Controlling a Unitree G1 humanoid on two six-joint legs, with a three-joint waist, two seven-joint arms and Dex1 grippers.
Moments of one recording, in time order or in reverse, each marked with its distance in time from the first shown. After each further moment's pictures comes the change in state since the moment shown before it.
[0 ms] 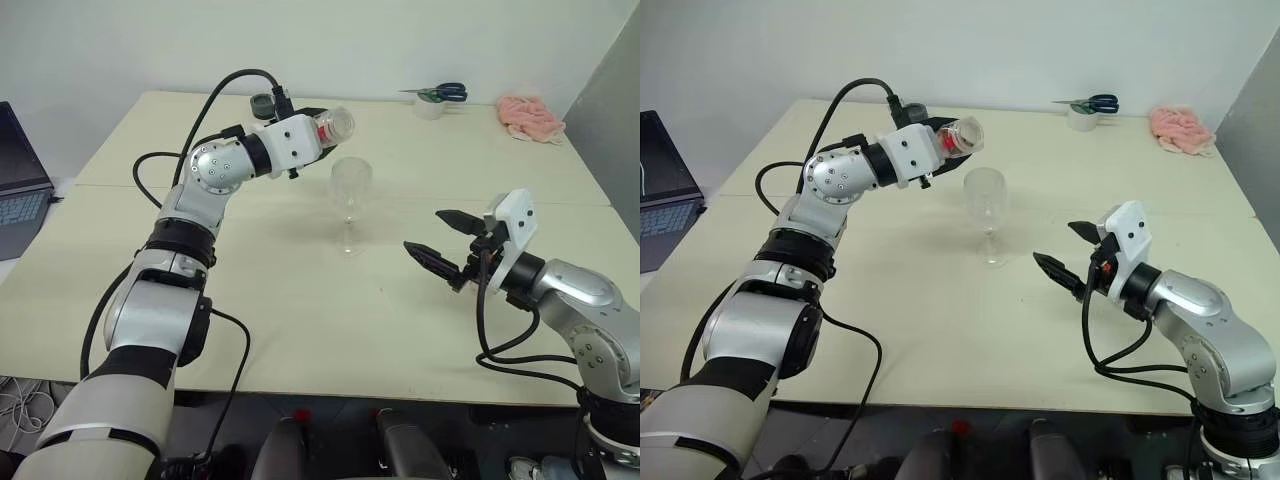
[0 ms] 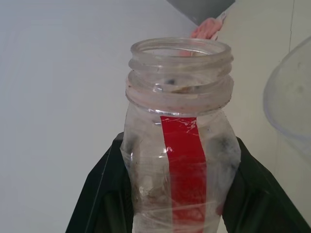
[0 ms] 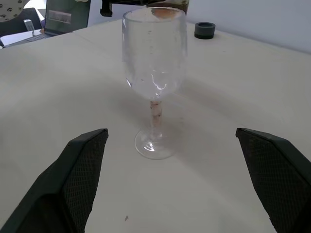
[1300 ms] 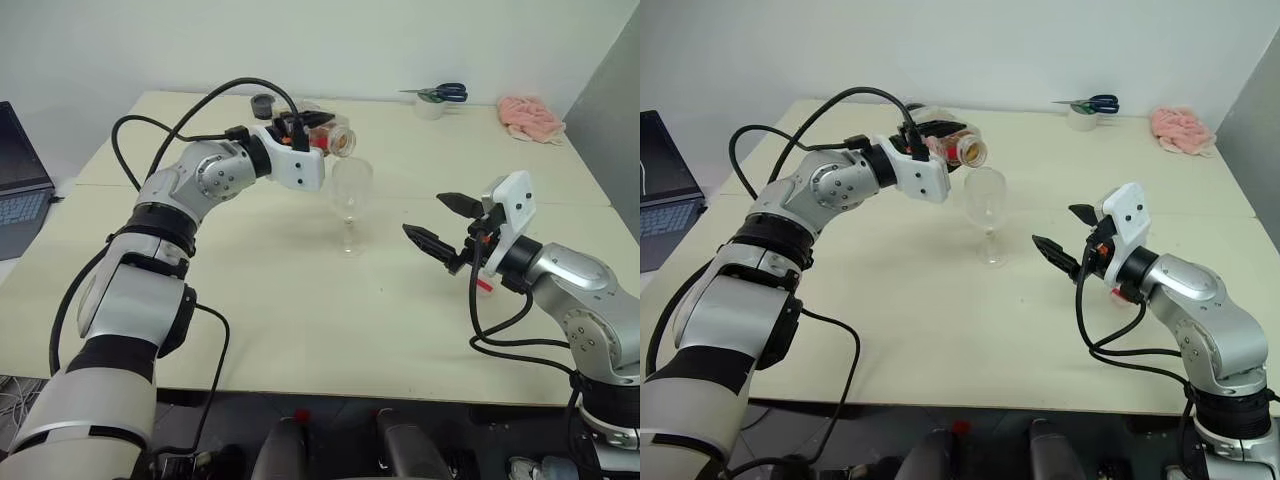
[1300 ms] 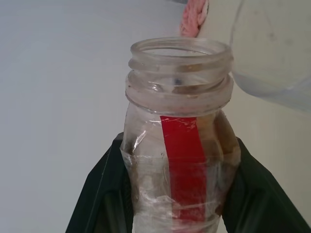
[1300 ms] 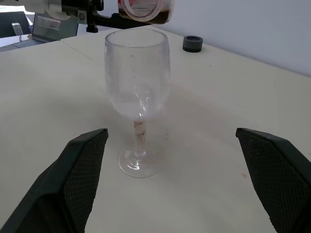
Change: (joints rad) left arm -0.072 0.096 -0.183 0.092 0.357 -0.217 0.360; right arm -0.082 0.008 0.022 0.053 -0.033 -0.021 -0.030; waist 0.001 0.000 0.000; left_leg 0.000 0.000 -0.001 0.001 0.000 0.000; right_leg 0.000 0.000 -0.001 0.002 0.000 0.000
